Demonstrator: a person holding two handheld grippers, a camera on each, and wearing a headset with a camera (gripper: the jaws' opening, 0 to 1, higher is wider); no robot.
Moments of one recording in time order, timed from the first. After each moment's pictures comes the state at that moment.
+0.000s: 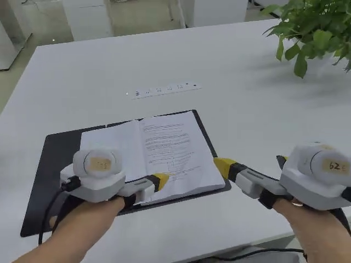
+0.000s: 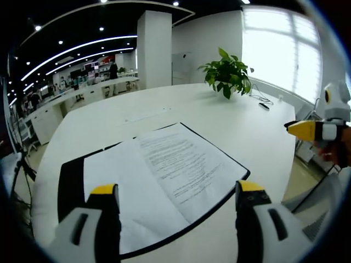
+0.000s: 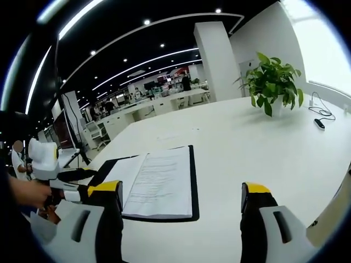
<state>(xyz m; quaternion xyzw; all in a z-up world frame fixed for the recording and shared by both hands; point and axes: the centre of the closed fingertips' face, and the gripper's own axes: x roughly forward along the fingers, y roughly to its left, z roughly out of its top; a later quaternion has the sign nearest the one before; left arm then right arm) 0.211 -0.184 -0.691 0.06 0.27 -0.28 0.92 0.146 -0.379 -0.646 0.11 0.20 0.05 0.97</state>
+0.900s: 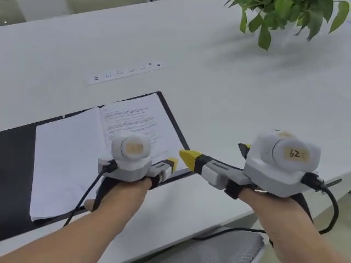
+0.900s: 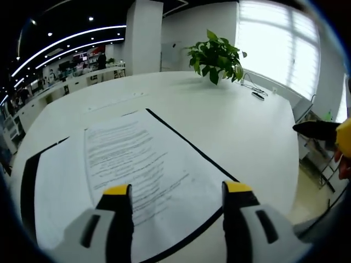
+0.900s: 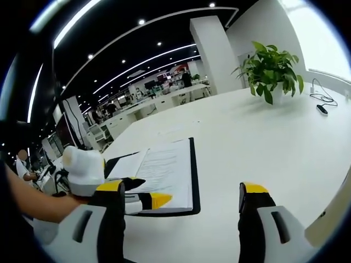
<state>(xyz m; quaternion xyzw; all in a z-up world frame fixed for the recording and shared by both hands) 0.224 -0.289 -0.760 0.06 0.30 -0.31 0.90 0.142 -0.383 -0.671 0.15 0.21 0.06 0.96</state>
